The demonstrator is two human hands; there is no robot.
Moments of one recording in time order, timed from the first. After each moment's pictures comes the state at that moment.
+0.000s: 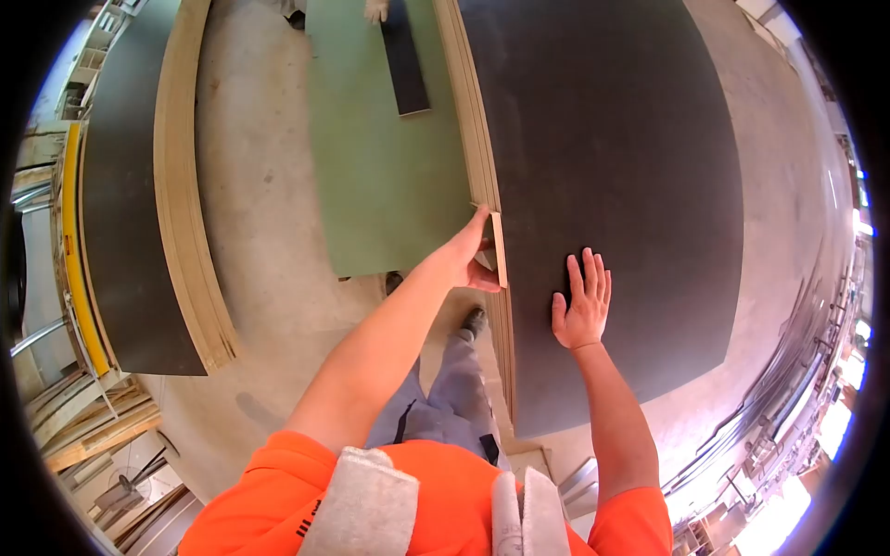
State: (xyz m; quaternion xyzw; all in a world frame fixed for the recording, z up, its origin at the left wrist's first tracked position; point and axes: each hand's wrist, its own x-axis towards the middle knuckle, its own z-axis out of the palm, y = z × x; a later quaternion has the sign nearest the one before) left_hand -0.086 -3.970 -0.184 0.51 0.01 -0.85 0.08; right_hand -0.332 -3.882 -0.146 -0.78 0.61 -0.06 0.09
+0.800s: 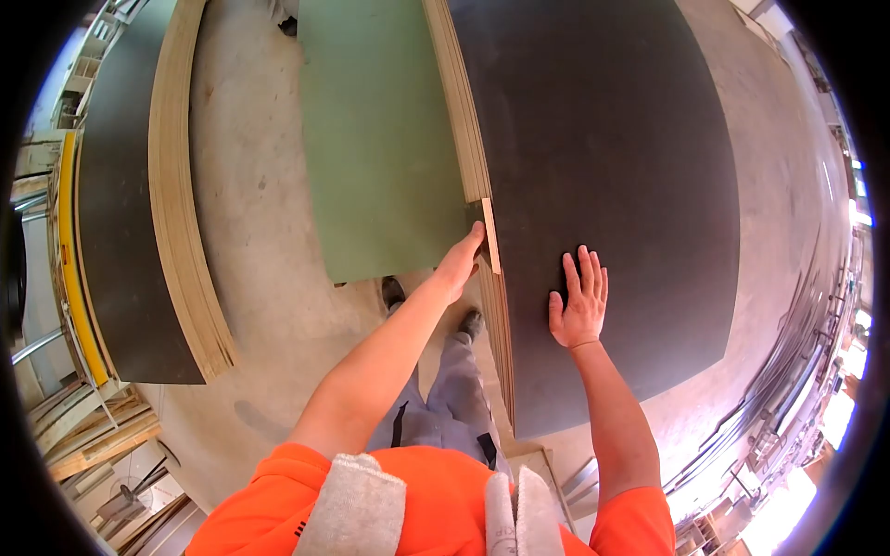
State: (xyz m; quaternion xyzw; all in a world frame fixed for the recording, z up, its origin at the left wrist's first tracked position) left_hand -0.100 -3.930 -0.220 0.52 -0.17 -0.78 0.30; right_hand -0.332 -3.882 -0.143 -0.78 0.62 -0.05 0.09
